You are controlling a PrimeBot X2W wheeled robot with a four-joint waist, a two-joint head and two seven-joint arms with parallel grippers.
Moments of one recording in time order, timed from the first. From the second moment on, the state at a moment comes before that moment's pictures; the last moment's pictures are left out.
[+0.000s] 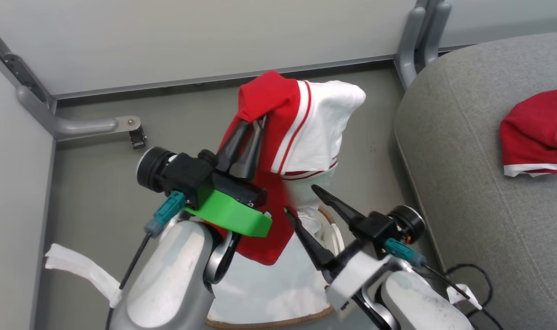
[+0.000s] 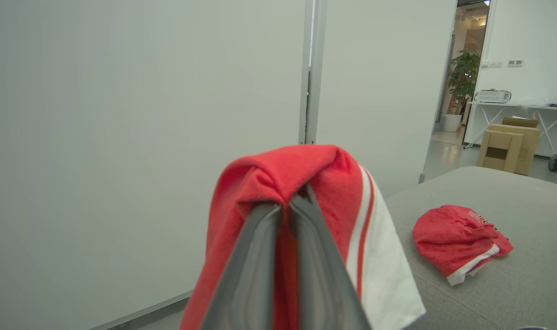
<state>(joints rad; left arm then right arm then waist) -0.47 0.05 -0.47 0.19 -0.32 -0.13 -0.26 -0.35 -0.08 0.58 0.30 0.25 0.13 -0.26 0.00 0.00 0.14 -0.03</state>
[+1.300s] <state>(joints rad) -0.51 0.05 -0.64 0.22 -0.43 -0.03 -0.26 -0.49 -0.05 0.69 0.50 0.29 0.13 -0.26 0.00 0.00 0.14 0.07</state>
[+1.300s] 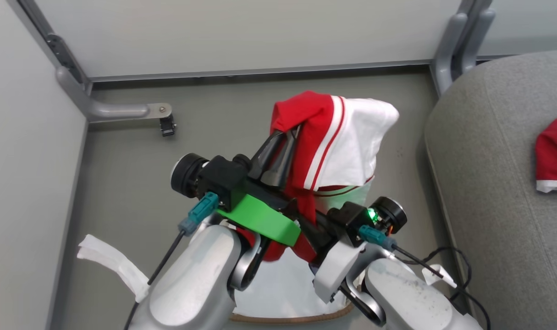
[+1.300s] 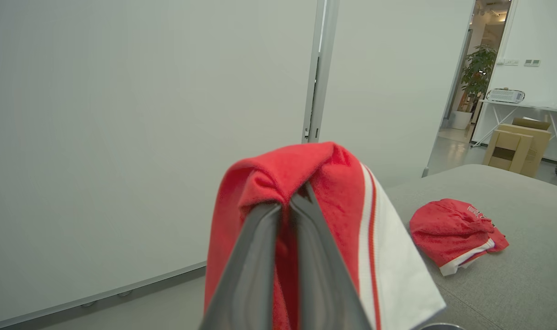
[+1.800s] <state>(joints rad) -0.49 0.05 -0.54 0.33 -0.38 -0.04 -0.26 -0.41 -0.05 0.61 0.36 0.28 0.13 -0.26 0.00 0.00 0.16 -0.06</state>
